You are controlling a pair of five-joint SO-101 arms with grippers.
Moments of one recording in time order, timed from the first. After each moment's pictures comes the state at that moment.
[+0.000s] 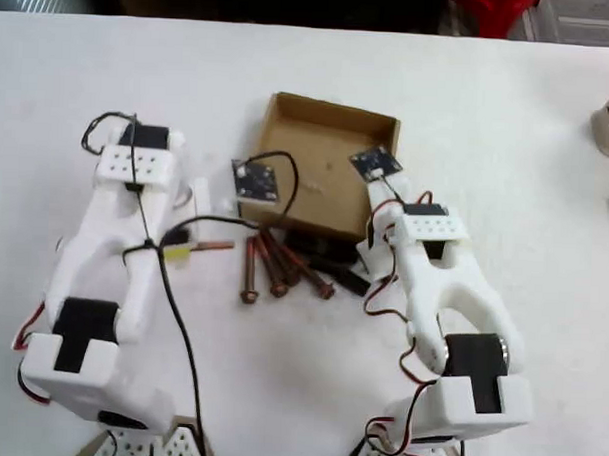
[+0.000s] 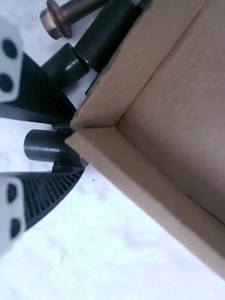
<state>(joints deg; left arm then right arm) -2.3 6.9 9.6 90.9 -73.0 -6.6 2.3 36.0 49.1 24.7</state>
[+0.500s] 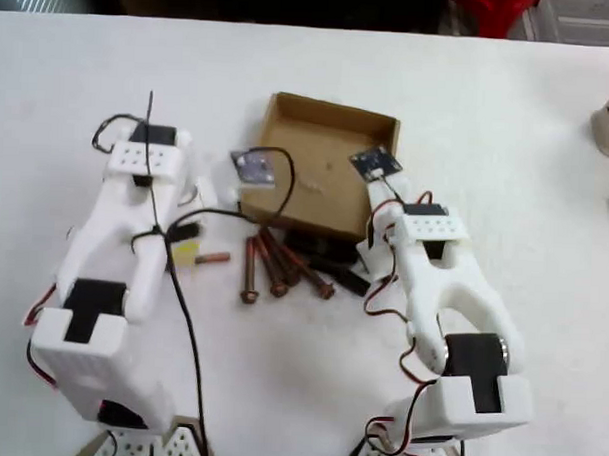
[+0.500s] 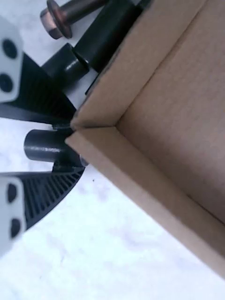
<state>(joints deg) -2.5 14.1 6.5 88.4 -60.9 -6.6 2.3 36.0 49.1 24.7</state>
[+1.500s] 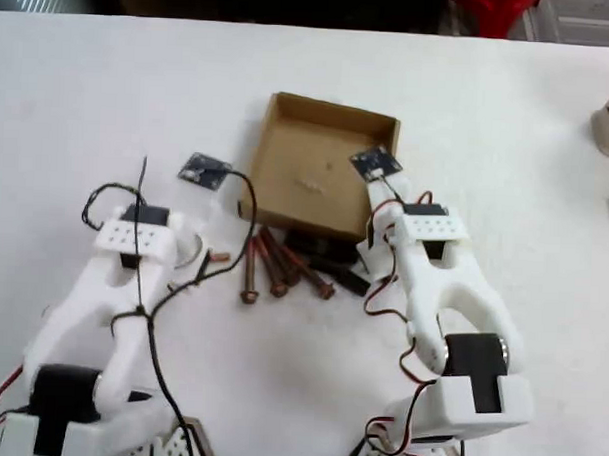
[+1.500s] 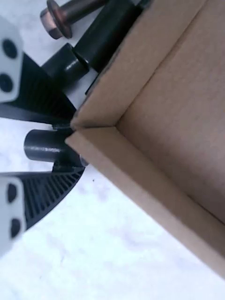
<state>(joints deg) -1.0 -12.0 46.3 61.0 -7.0 -6.6 2.3 36.0 49.1 24.7</state>
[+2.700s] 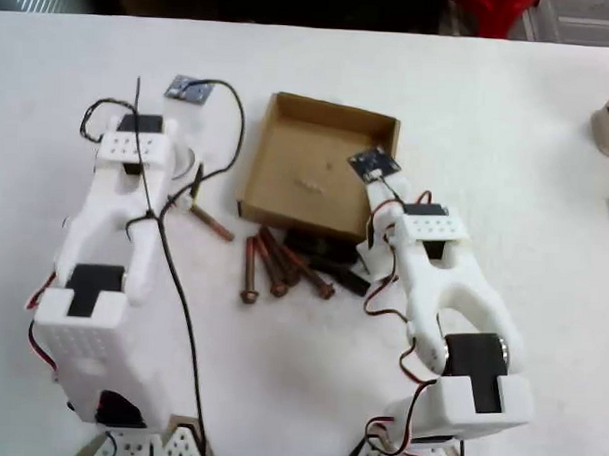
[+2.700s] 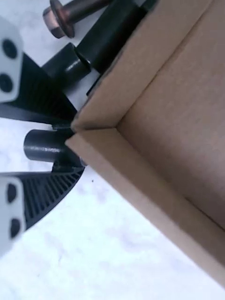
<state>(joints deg) -5.4 20.4 -0.6 72.3 -5.8 -6.6 2.3 36.0 49.1 26.0</state>
